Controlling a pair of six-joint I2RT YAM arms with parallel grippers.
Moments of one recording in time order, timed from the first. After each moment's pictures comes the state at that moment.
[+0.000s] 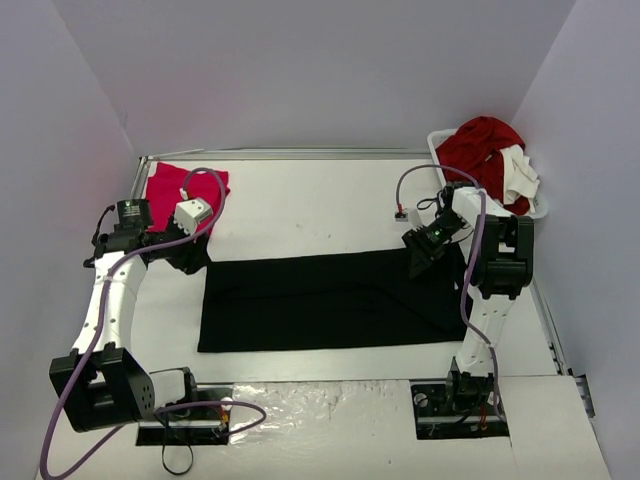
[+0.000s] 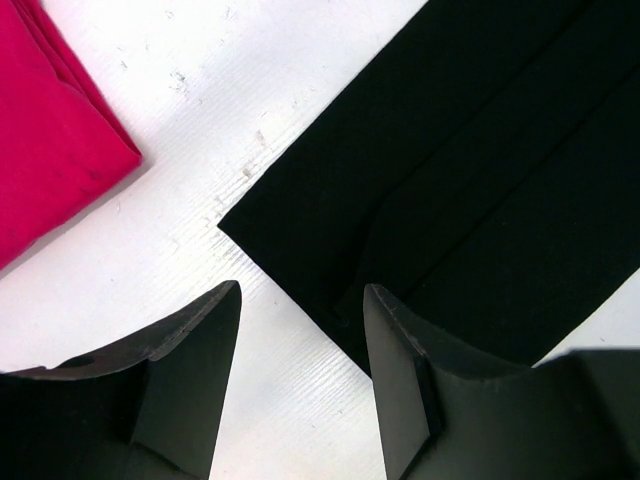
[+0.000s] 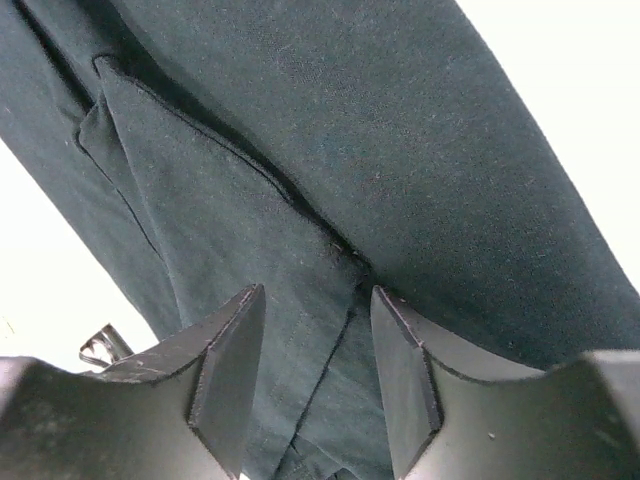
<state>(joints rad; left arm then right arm) 0.17 1.22 1.07 -0.81 0.64 0.69 -0.04 2.10 1.49 -1.19 -0.57 -0.87</state>
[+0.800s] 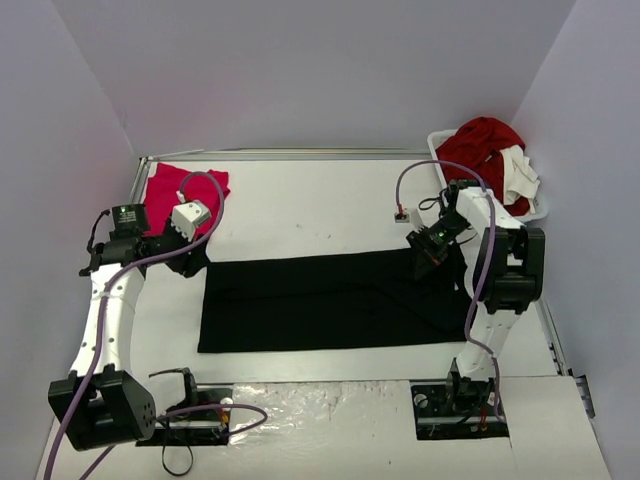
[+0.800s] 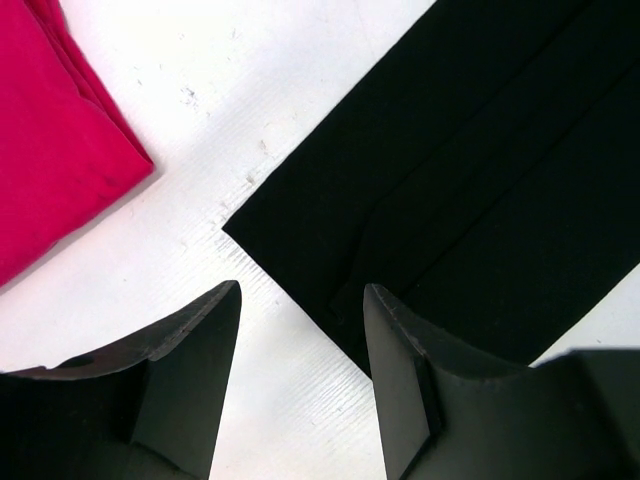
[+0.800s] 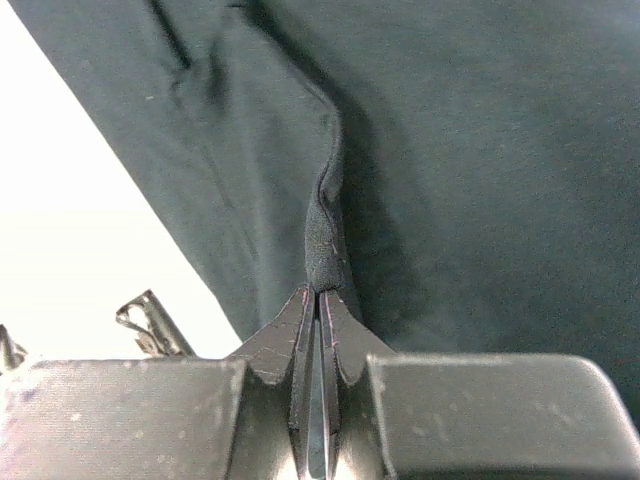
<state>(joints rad) 0.17 1.15 1.05 -0.81 0.64 0.69 -0.02 1.98 1.45 -1.29 -0.59 -0.92</state>
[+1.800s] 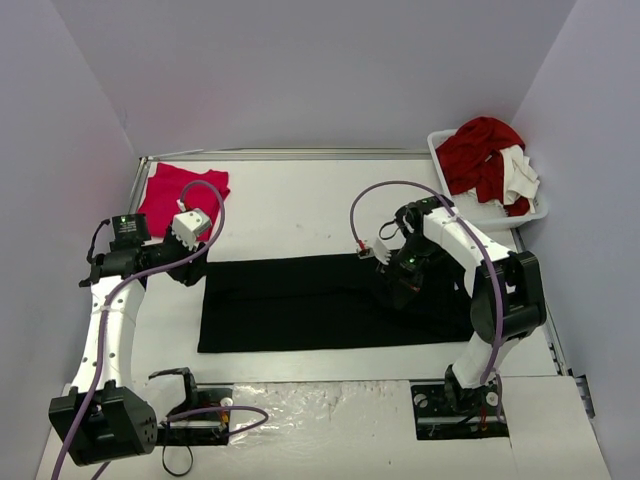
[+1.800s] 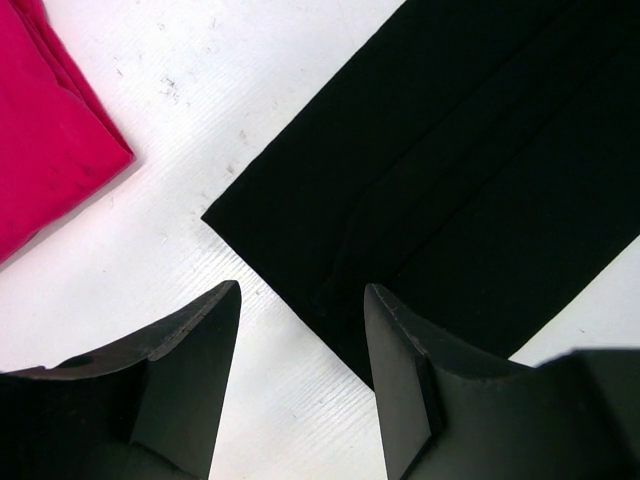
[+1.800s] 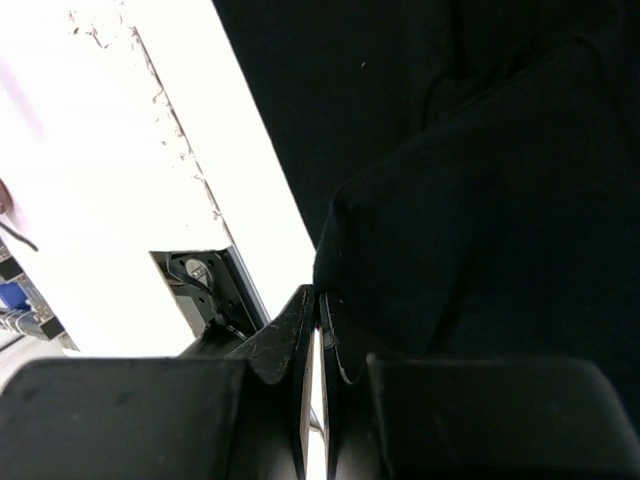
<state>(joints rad) 0.17 1.06 0.99 -0.82 0.66 0.69 0.31 1.70 1.25 -1.34 -0.52 -0.89</state>
